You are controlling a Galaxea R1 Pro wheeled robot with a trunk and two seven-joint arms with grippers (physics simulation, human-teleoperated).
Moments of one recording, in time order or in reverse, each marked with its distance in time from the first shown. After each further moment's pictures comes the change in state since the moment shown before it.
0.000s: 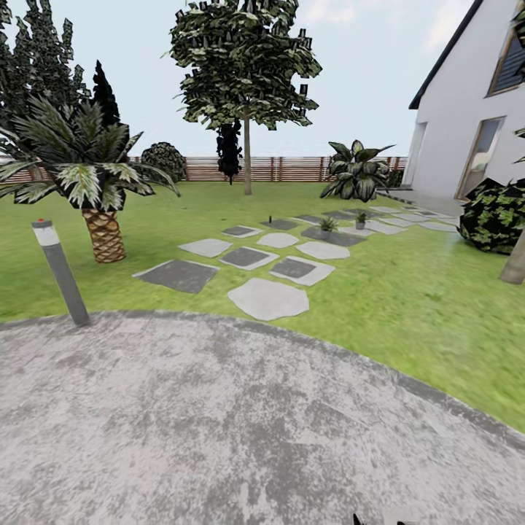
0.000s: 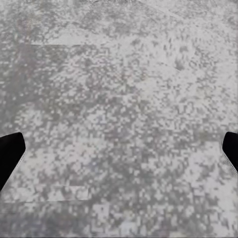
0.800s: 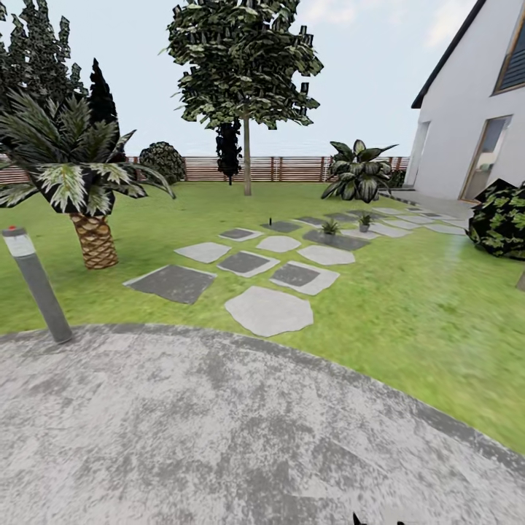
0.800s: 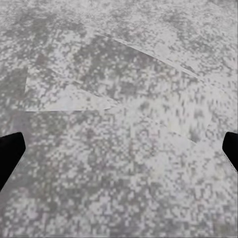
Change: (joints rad) left arm 0.000 0.004 0.000 0.000 0.000 0.000 0.000; right arm 0.000 0.000 0.000 0.000 -0.001 0.000 0.001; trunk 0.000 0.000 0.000
